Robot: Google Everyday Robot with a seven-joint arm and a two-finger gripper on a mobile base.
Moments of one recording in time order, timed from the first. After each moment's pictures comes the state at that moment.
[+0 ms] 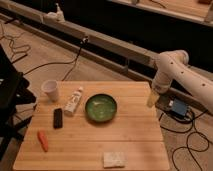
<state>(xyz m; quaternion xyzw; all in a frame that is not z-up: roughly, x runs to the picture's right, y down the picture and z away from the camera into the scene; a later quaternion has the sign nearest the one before) 0.290 0.061 0.784 -0.32 0.10 0.33 0.88</state>
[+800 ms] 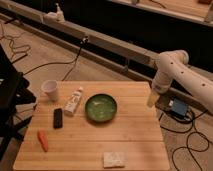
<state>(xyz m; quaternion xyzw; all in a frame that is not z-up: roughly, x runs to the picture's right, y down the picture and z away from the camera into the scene) 0.290 0.061 0.784 -0.32 0.10 0.33 0.88</state>
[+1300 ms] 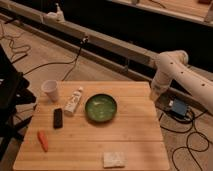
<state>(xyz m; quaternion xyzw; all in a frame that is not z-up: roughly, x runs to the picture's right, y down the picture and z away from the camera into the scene) 0.279 0.063 0.789 -0.32 0.10 0.36 0.87</state>
